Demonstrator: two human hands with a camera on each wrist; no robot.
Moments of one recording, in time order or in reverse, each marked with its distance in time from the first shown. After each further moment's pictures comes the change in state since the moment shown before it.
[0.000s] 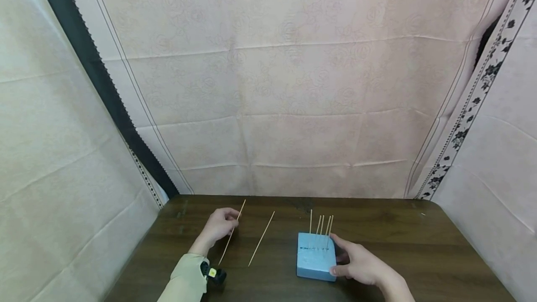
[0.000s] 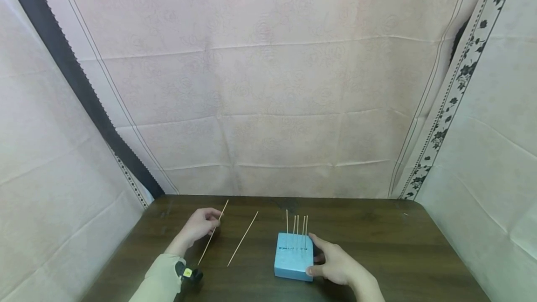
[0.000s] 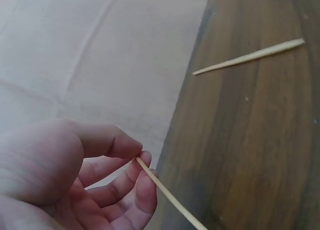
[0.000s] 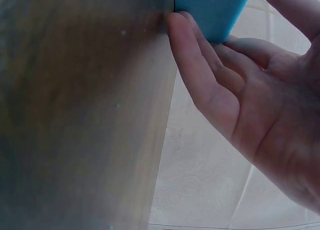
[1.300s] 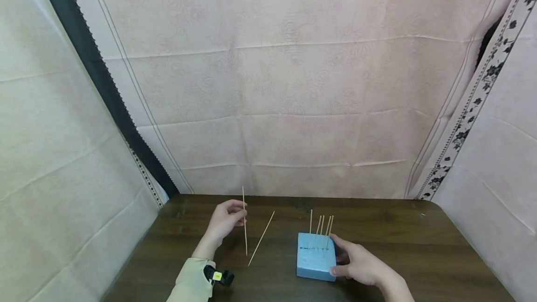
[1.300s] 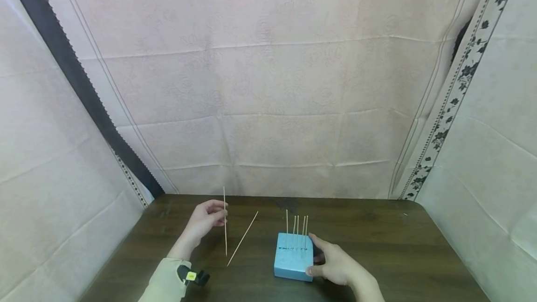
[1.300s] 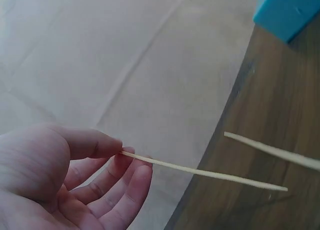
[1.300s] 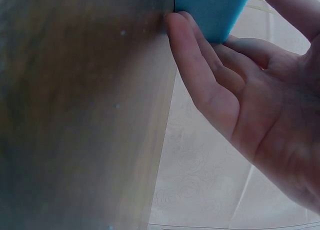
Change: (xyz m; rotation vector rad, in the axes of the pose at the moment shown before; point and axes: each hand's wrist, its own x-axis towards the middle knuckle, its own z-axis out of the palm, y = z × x) left_hand -0.009 0.033 0.013 -0.310 0.073 0.045; right_hand 0.001 -0.001 0.001 -0.001 0.004 0.021
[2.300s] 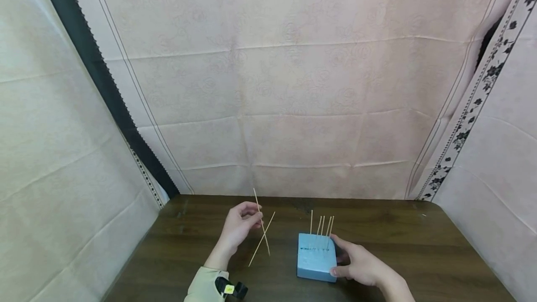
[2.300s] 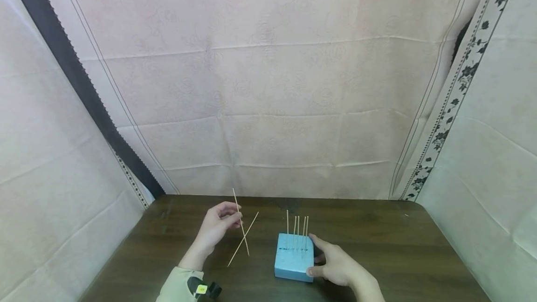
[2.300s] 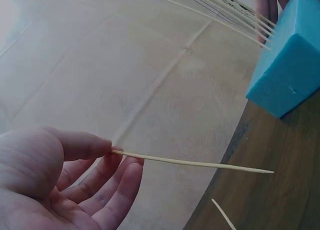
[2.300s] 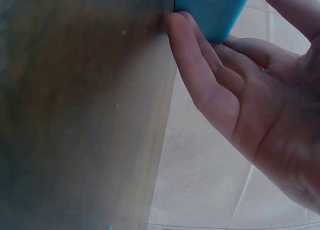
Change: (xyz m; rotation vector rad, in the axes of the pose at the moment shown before) left_hand -0.021 0.020 0.040 -0.140 -0.071 0.067; right_hand 0.000 0.001 0.000 0.011 -0.003 0.003
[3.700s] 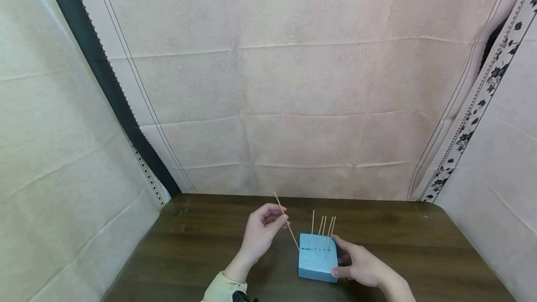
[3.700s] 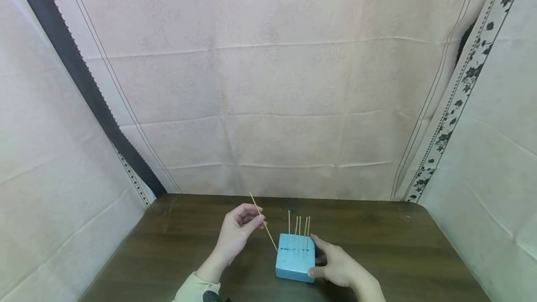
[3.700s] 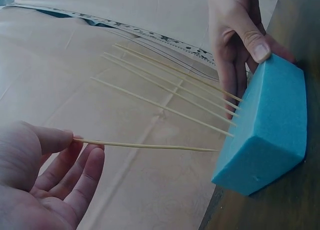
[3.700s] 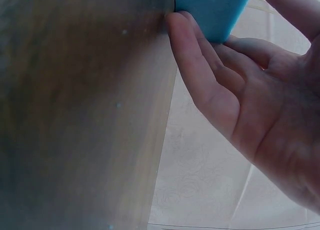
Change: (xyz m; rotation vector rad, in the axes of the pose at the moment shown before) left_hand -0.026 0.028 0.060 -0.052 -0.084 0.221; right_hand -0.002 -0.003 0.000 -0.005 0.011 0.013
